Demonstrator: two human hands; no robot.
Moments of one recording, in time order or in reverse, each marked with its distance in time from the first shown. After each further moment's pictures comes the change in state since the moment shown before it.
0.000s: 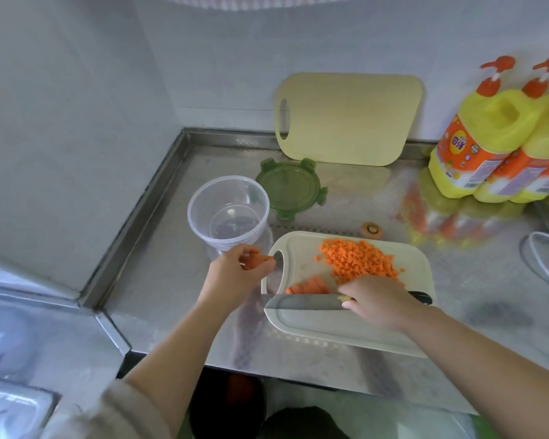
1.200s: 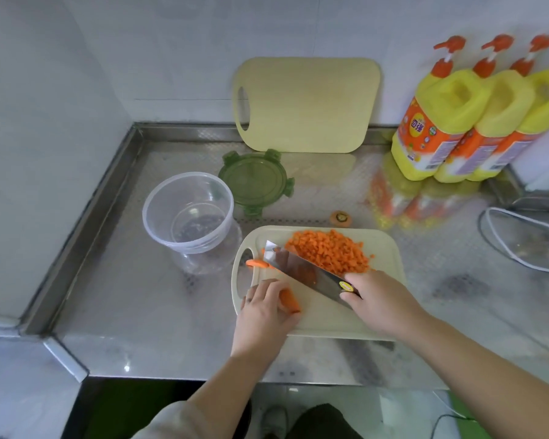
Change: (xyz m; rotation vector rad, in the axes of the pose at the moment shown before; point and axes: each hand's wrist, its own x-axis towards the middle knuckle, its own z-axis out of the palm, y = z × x) left_hand -0.023 -0.041 0.113 0.364 -0.062 0.383; right_hand -0.040 0.002 -0.002 0.279 0.177 0.343
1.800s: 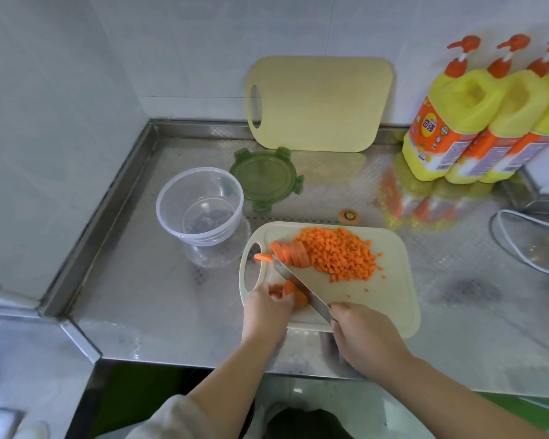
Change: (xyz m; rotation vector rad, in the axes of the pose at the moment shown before) left_hand 0.001 0.023 -0.017 -0.481 -0.013 -0.566; right_hand -0.032 -0.027 0.036 -0.031 -0.039 -0.075
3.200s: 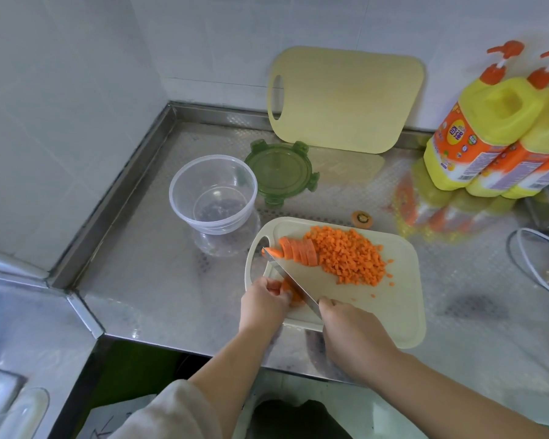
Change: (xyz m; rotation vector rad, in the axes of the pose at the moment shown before) left_hand 0.011 -0.011 -0.003 -0.080 0.024 -0.055; right_hand 0.009 -0.023 -0.007 -0.138 -0.080 -0.096
